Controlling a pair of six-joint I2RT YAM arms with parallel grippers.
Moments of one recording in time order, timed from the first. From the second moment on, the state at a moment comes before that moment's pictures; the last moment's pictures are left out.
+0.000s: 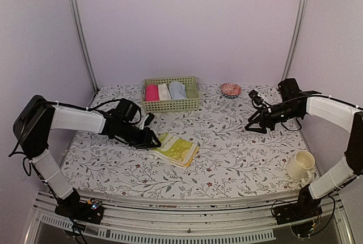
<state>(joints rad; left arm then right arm) -0.55 1.68 0.90 -0.14 0.47 -0.47 0.16 1.46 1.03 -0.62 -0.84 -0.55</state>
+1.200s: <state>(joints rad) -0.60 1.31 0.61 -0.09 0.17 -0.56 0.92 2.11 1.56 -0.65 -0.35 -0.74</state>
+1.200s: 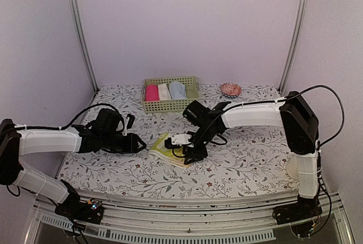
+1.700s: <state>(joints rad) -0.60 1.34 0.61 -0.09 0.17 -0.55 0.92 2.18 1.63 -0.71 -0.35 -0.74</state>
